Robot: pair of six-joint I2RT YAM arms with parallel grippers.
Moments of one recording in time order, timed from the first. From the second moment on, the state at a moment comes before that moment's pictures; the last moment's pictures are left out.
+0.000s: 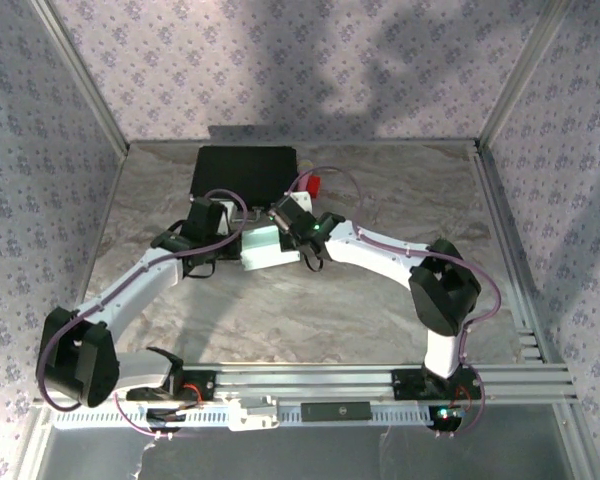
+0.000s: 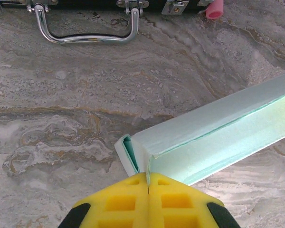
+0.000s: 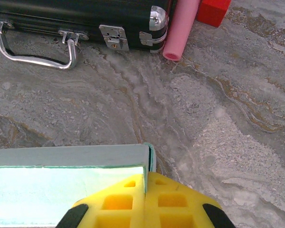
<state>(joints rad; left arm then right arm) -0.45 1.26 0.87 -0.50 0.03 -0.36 0.89 1.83 1.42 -0.54 0.38 0.60</state>
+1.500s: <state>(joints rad) -0.62 1.19 0.75 -0.37 -0.26 -0.36 0.90 1.62 1.29 -0.51 0.27 0.62</state>
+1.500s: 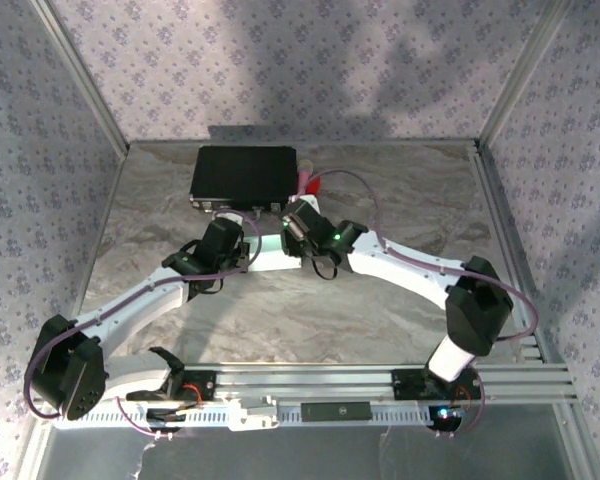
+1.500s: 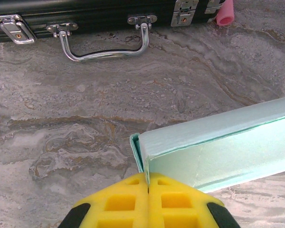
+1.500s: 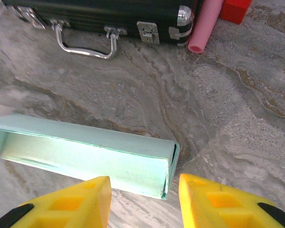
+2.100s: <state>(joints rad) -0.65 1.19 0.74 -0.37 -0.30 -0.39 0.64 1.51 0.89 -0.08 -0.25 1.40</state>
